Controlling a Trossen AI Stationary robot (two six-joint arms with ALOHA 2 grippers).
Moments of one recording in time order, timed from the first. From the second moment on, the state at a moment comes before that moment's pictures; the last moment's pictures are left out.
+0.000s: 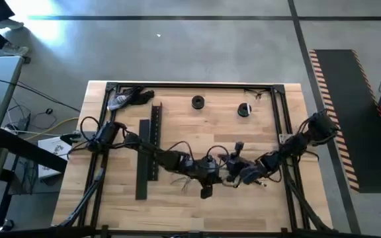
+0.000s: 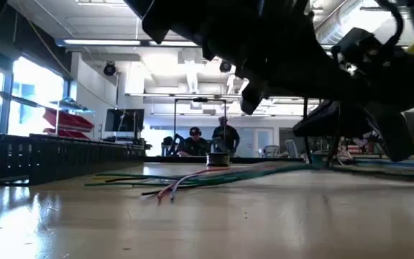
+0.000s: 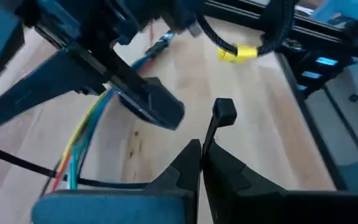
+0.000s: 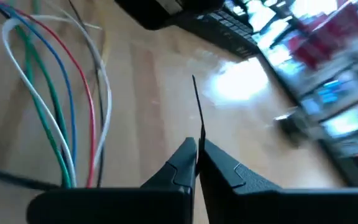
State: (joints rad) left arm -0.29 2.12 1.42 0.17 -0.03 -0.37; right arm 0.58 1.67 0.46 0.54 0.98 -0.11
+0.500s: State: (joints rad) left arm -0.27 2.13 1.42 0.16 0.04 -0.42; right arm 0.64 1.67 0.56 0.43 1.02 -0.45
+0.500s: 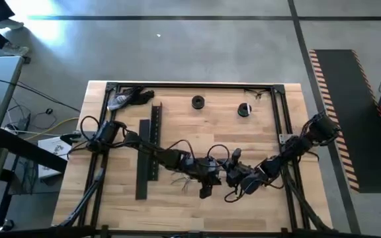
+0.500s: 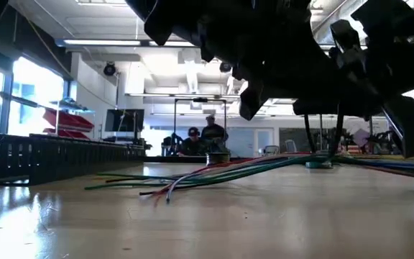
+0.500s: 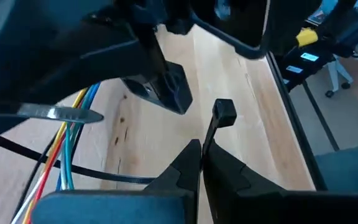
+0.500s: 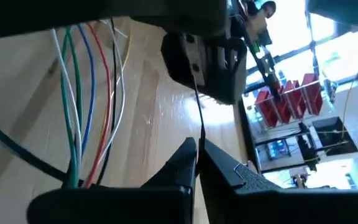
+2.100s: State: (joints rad) left arm -0.28 2.13 1.42 0.15 0.04 -0.42; right arm 0.71 1.74 0.61 0.44 1.10 -0.39
